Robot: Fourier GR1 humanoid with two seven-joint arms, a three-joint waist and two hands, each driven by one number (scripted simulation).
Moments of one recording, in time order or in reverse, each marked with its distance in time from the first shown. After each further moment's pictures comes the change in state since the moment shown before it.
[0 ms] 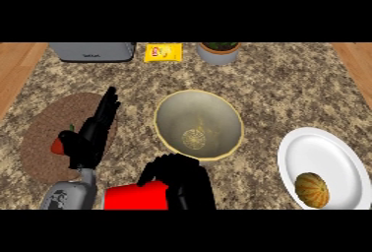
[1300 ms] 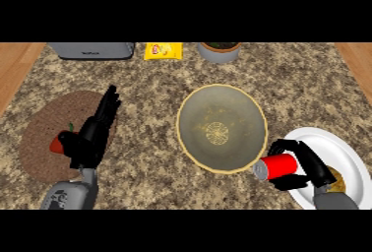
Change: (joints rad) left arm -0.003 -0.004 -0.008 -0.014 -0.001 0.006 -0.004; right arm 0.258 -0.237 -0.953 0.511 -0.504 0.843 -0.995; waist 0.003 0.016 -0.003
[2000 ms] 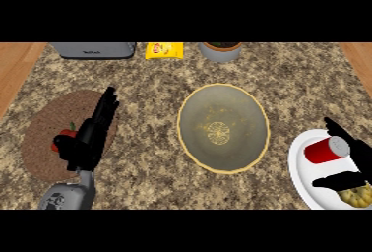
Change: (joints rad) left arm 0.017 0.020 -0.013 -0.017 0.021 0.006 -0.006; right arm -0.026 -0.199 -0.211 0.123 -0.198 0.144 0.051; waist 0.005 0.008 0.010
